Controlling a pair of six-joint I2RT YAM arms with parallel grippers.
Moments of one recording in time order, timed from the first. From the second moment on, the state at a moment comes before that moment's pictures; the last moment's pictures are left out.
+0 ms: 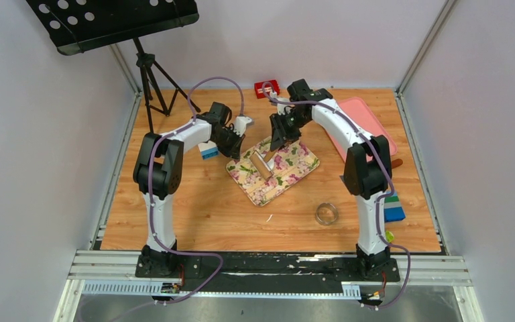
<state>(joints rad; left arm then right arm) -0.34 2.06 1.46 -0.57 0.46 0.37 0.42 2.14 1.95 -1.01 -0.57 0.01</state>
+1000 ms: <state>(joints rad) -0.35 2.06 1.46 -0.56 0.46 0.37 0.35 2.14 1.90 -0.97 -0.80 -0.03</state>
